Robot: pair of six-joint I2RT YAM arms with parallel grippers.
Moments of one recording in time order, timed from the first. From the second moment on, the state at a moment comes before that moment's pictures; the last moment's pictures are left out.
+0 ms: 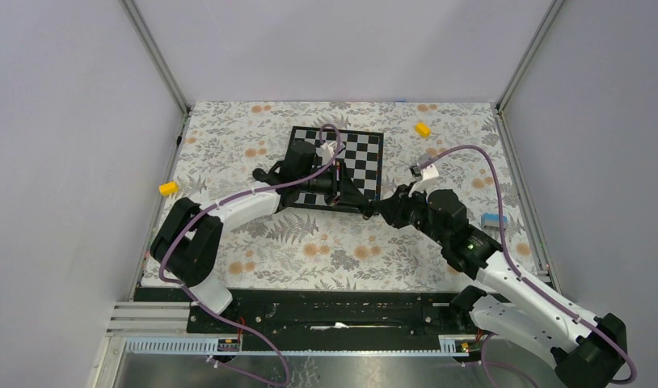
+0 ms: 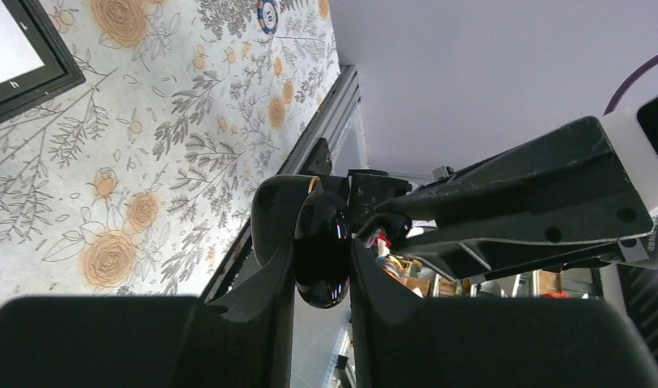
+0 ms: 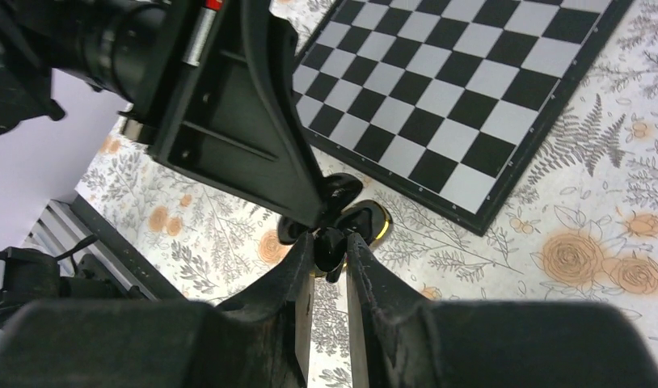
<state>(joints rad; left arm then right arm) -0.61 1.64 1.03 0.15 0.85 -0.99 0.67 0.83 0.61 -0.08 -0.03 0.46</state>
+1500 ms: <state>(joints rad) -0.60 1.66 0.94 0.53 0.95 -1.53 0.79 0.75 0.61 0.01 0.15 0.39</state>
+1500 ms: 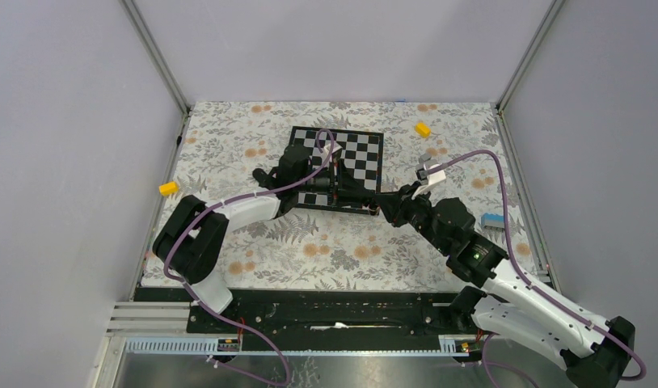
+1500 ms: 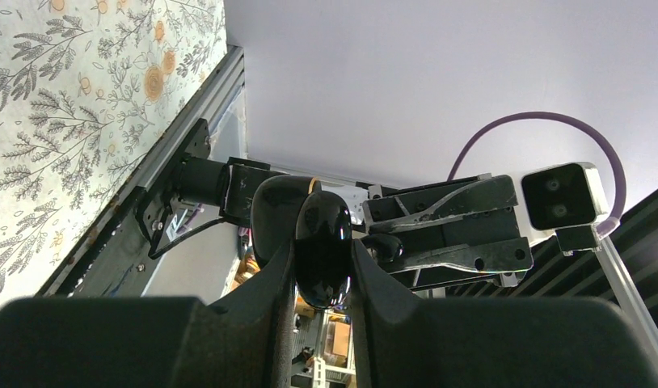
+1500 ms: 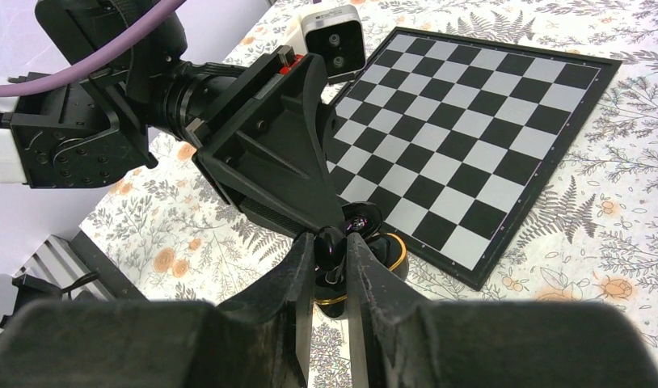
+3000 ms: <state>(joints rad) -0.59 1.72 0.85 0.84 1.00 -1.81 0.90 0.79 0.61 0.04 0.21 0.20</state>
